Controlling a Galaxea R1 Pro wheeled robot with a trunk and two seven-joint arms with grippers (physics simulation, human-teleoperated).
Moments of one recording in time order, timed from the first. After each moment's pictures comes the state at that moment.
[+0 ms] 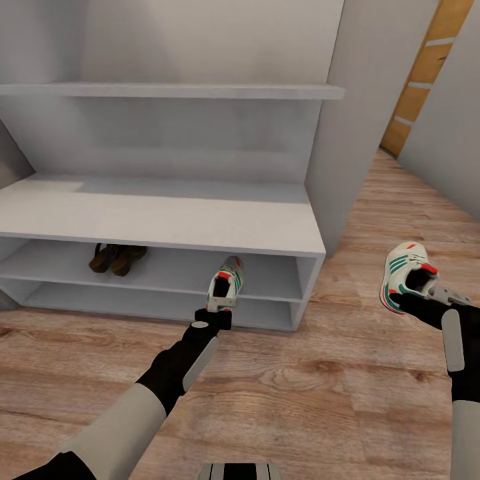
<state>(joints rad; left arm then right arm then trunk) -0.76 -0.13 -0.50 -0.85 0.37 0.39 0.36 -0.67 -0.24 -0.46 -1.32 -0.19 0.91 -0.01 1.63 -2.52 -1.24</state>
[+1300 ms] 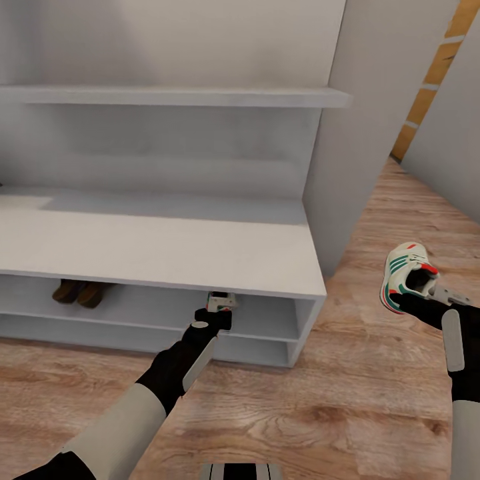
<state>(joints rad) -0.76 -0.13 -0.50 -0.85 0.37 0.39 0.36 -0.67 -0.24 -0.47 -1.32 -0.19 0.91 -0.01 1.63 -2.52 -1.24</state>
